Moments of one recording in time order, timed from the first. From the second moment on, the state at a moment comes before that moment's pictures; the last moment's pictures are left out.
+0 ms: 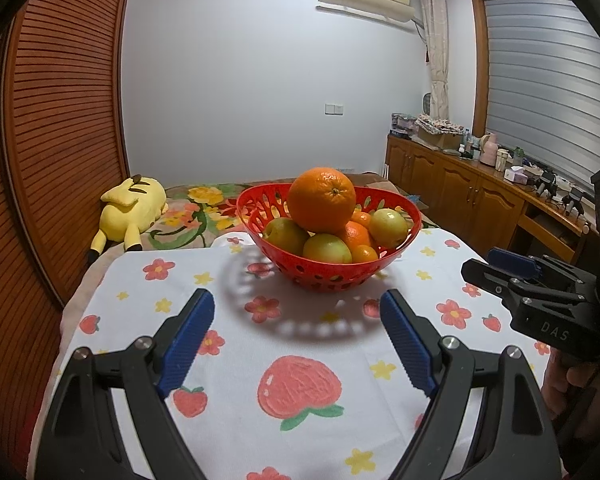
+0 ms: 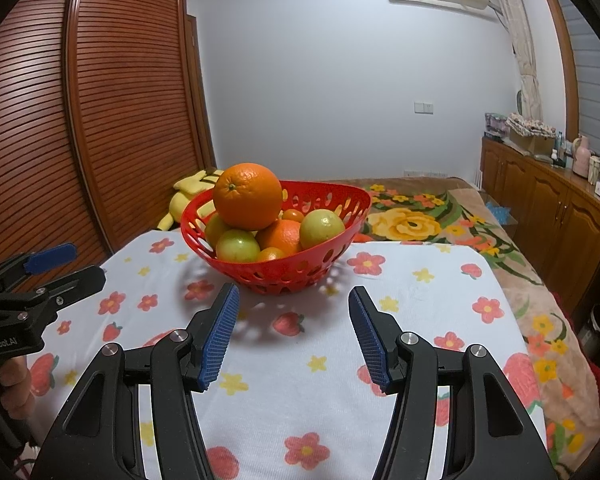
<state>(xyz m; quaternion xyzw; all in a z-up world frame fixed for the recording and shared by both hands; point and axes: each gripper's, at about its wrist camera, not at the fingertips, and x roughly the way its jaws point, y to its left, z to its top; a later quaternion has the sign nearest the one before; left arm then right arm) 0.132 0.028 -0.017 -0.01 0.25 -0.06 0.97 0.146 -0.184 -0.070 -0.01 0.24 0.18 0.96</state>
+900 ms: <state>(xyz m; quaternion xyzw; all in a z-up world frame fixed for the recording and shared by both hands) 0.123 0.023 -0.009 -0.01 0.24 -0.06 0.97 0.145 -0.180 -0.064 -0.01 0.23 0.18 0.96</state>
